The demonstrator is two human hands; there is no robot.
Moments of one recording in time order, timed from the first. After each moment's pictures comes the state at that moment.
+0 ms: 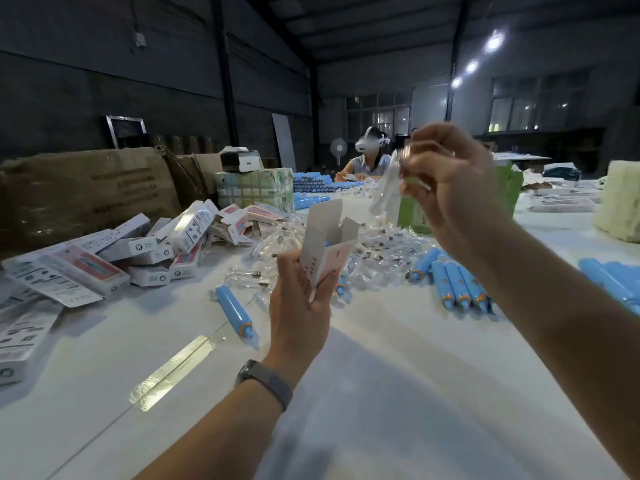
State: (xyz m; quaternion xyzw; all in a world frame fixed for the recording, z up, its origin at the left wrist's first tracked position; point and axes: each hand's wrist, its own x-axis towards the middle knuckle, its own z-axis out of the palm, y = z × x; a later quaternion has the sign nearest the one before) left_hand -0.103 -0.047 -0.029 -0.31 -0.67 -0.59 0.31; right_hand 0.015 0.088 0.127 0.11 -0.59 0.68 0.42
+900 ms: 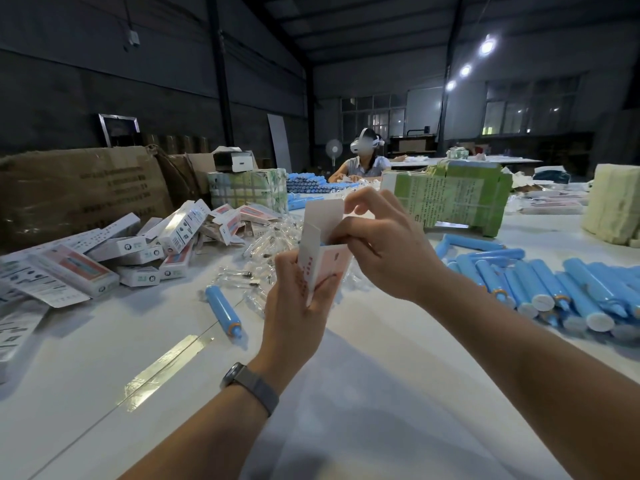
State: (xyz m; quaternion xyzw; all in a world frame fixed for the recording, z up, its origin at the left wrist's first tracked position) left_hand -0.086 -0.048 -0.019 -0.34 -0.68 -0.59 0.26; right_hand -0.005 0.085 0.071 0.11 -0.89 0.07 0.44
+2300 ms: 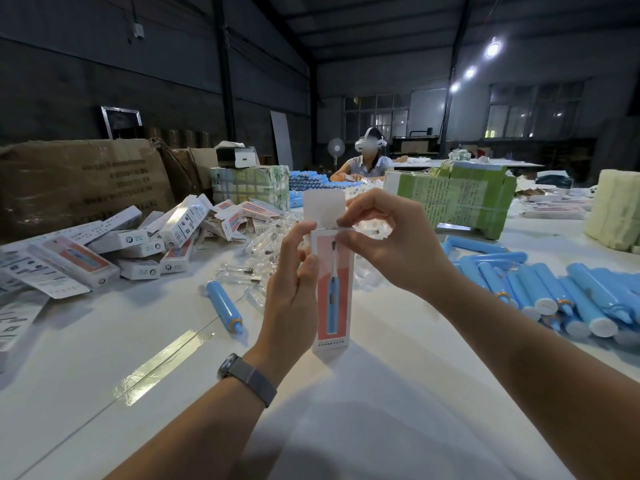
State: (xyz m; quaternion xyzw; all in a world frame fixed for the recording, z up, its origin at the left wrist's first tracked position) left_hand -0.080 -0.057 0.000 -0.43 -0.62 -0.64 0.17; right_hand -0.010 0.084 0.075 0.17 -0.82 0.34 0.43
